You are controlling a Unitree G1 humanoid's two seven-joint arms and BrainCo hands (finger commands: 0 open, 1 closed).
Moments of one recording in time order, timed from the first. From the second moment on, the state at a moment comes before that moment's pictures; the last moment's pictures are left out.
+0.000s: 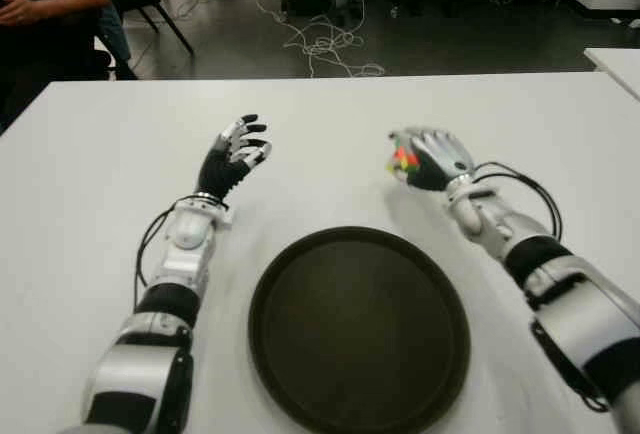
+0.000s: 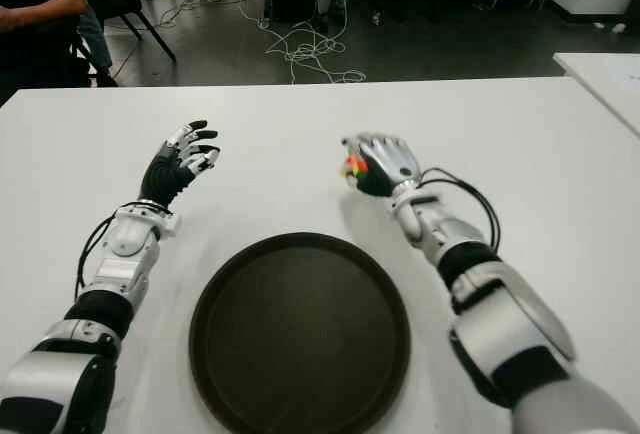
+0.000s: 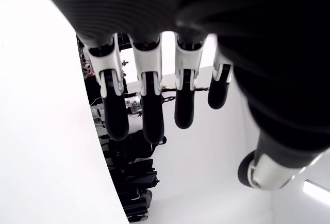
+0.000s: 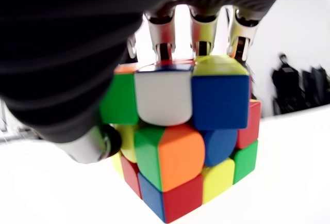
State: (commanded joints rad) left arm -0.59 0.11 0.04 0.97 0.03 -0.54 -0.10; right arm -0.76 -0.36 0.52 0.90 -0.75 -0.38 -0.52
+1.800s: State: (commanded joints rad) left arm -0.60 0.11 0.06 0.99 0.01 -0.54 -0.11; right arm -0.47 -0.58 0.45 -0.03 0.00 -0.33 0.72
